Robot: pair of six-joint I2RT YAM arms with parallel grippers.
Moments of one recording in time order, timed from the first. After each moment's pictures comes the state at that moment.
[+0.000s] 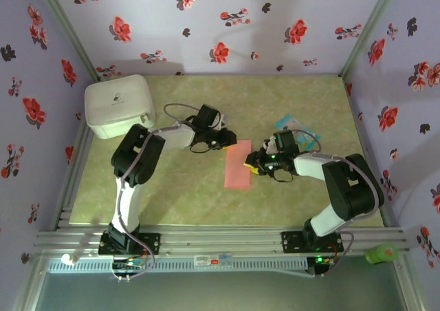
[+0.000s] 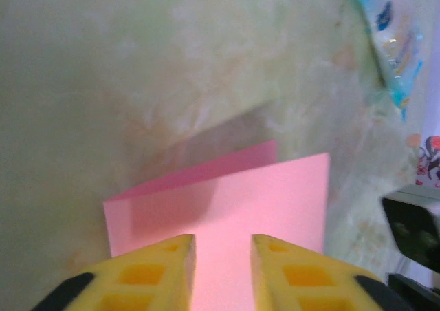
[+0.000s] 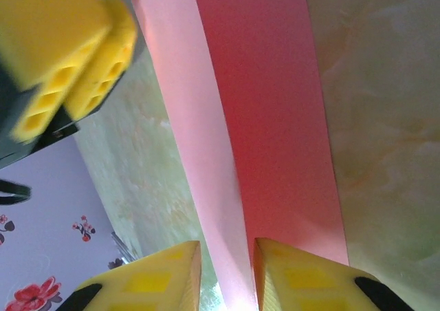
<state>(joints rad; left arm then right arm) -0.64 2.07 1.32 -0.11 0.53 -0.74 0.34 1.57 0.60 0.03 -0.72 0.94</state>
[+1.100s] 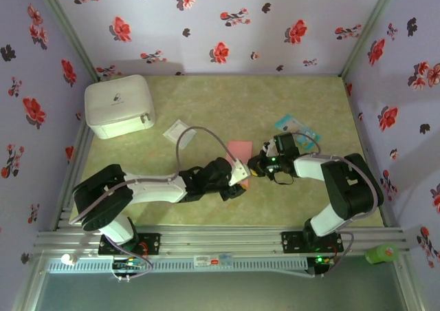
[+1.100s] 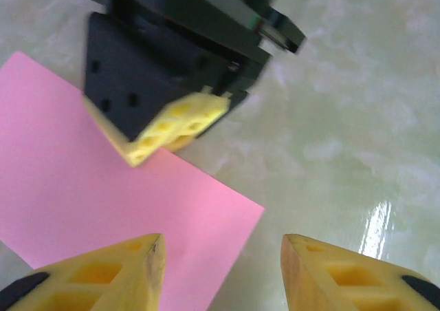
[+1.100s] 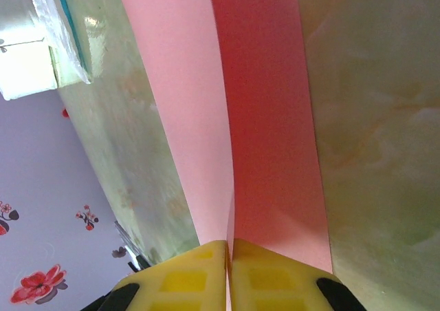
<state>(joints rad) -1.15 1.60 0.78 0.13 -0.03 0.08 0.34 1.57 0.57 0.04 -0.76 0.94</state>
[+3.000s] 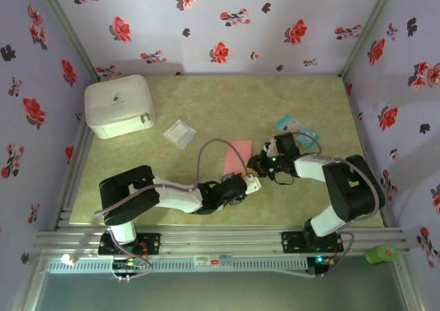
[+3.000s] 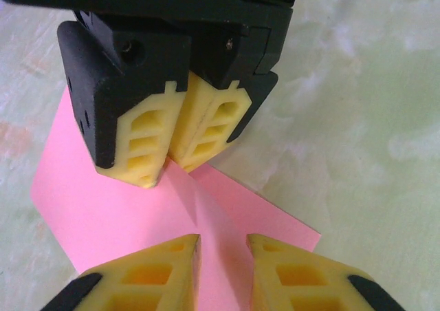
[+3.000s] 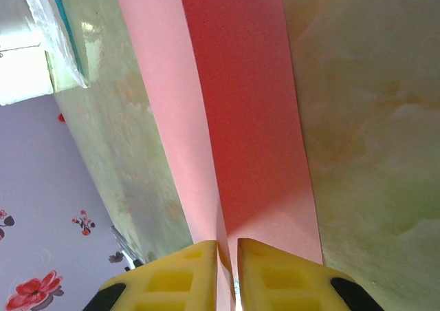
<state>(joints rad) -1.29 1.78 0.81 0.29 -0.45 0.25 0.34 1.55 0.57 0.02 -0.74 0.94</state>
